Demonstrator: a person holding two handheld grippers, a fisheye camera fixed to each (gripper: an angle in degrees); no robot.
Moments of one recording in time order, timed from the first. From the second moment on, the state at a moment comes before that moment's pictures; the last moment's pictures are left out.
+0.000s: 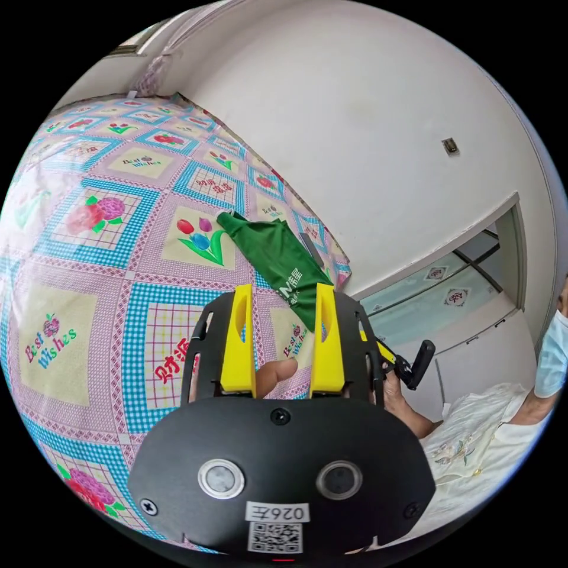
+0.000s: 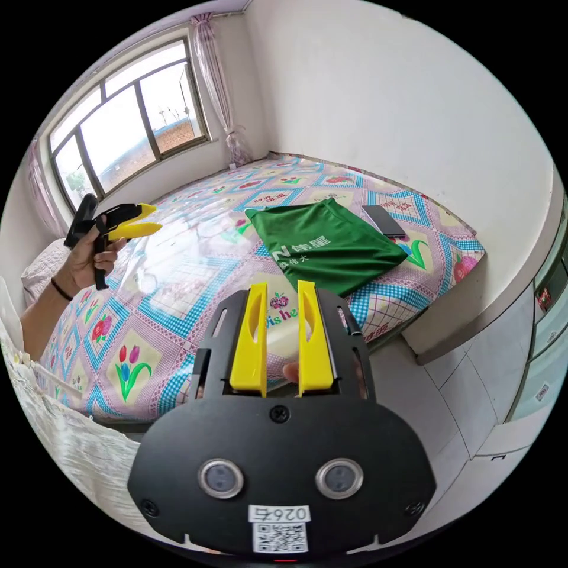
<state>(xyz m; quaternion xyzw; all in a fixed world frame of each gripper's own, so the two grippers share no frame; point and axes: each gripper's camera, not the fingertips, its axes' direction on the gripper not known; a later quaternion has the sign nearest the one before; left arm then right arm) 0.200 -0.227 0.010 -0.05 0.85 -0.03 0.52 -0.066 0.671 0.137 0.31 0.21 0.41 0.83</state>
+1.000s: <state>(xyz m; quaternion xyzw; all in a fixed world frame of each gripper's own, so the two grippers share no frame) 0.399 -0.341 0.017 -0.15 0.79 0.02 0.60 0.066 0.608 0.226 0.18 0.27 0.22 0.92</state>
